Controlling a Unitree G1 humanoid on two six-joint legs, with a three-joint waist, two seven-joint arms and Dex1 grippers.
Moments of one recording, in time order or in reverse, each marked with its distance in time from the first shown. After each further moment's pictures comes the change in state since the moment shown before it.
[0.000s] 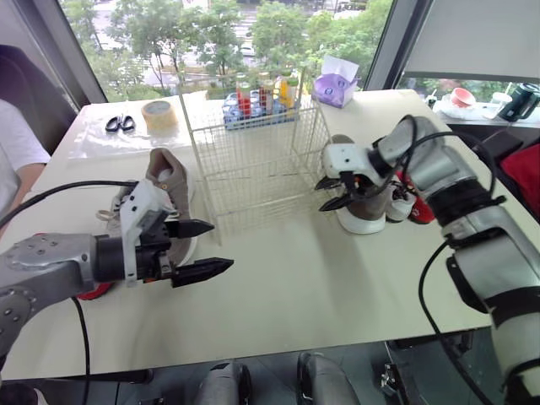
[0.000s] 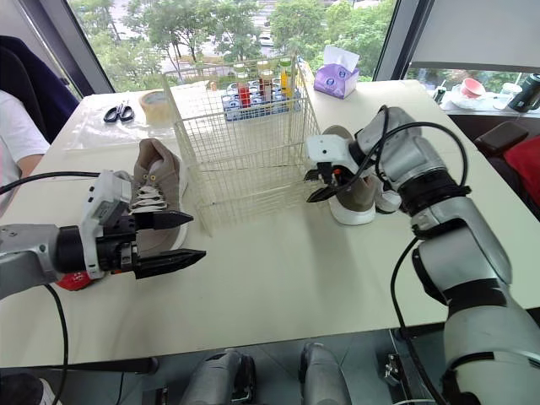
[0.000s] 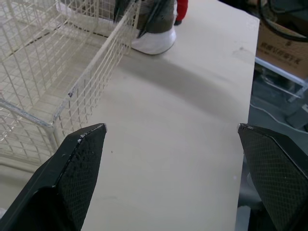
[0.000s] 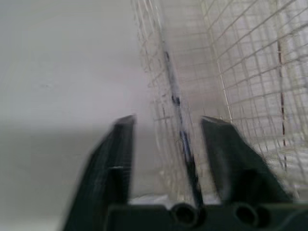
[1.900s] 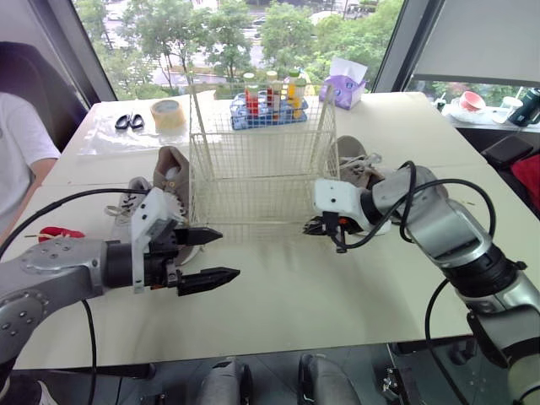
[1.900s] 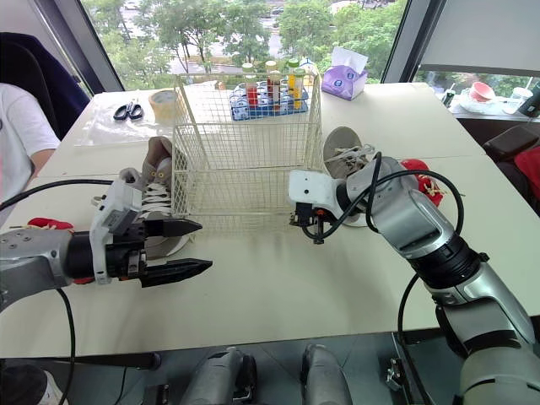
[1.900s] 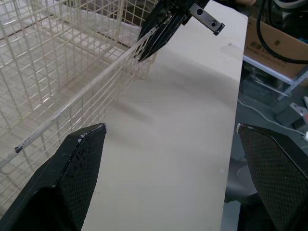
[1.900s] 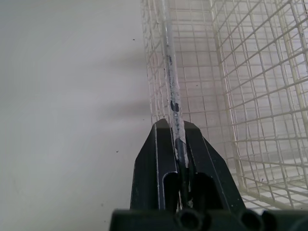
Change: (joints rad) left arm 0.000 0.001 -0.040 0.009 0.012 -0.029 -0.062; right arm 0.408 -0.160 -0.085 -1.057 0.096 0.778 -0.204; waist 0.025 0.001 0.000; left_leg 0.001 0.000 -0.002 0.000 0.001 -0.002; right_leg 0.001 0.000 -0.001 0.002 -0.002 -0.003
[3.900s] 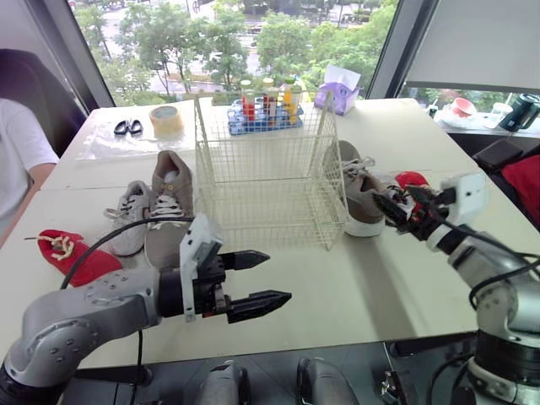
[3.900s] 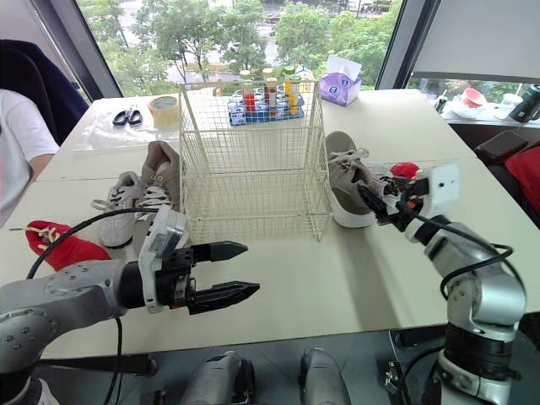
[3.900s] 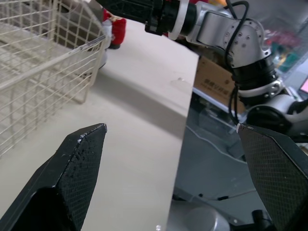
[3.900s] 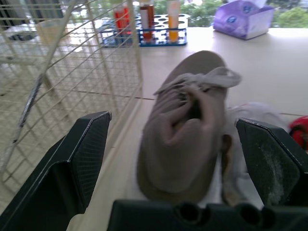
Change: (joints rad) left arm 0.031 -0.232 -0.238 -0.122 -0.105 -0.067 0.273; right arm 0.559 0.357 -0.847 -0.093 0.440 -0.029 -0.765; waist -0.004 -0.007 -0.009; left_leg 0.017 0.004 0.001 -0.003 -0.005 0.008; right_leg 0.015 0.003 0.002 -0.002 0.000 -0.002
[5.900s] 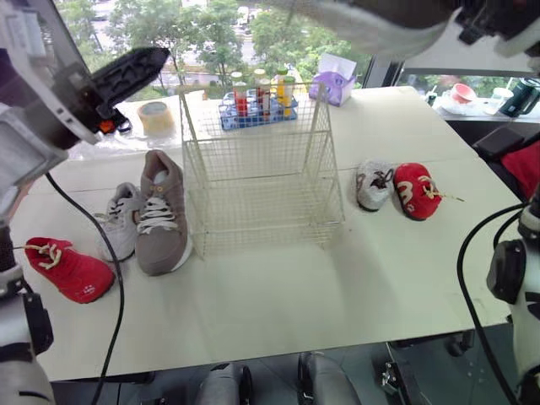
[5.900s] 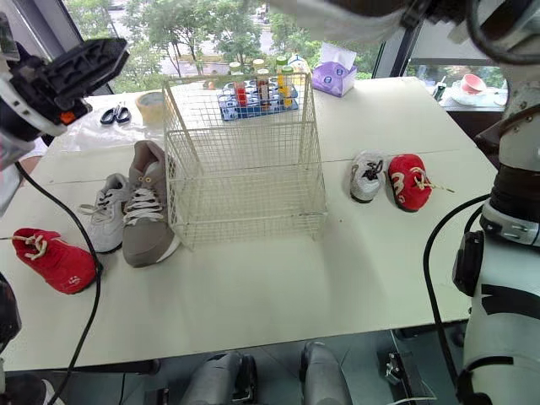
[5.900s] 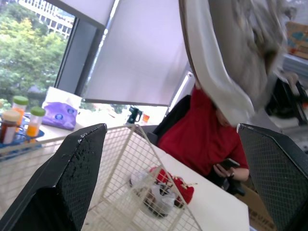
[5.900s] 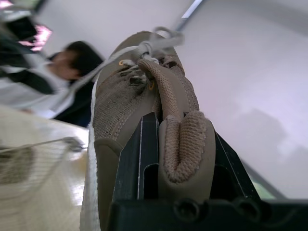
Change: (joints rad) left arm -0.741 0.132 0.247 0.910 -0.180 0.016 -0.090; right arm -0.909 -0.386 0.308 0.301 0.082 -0.407 0.453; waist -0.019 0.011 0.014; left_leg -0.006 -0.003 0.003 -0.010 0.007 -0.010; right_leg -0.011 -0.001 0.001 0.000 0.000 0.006
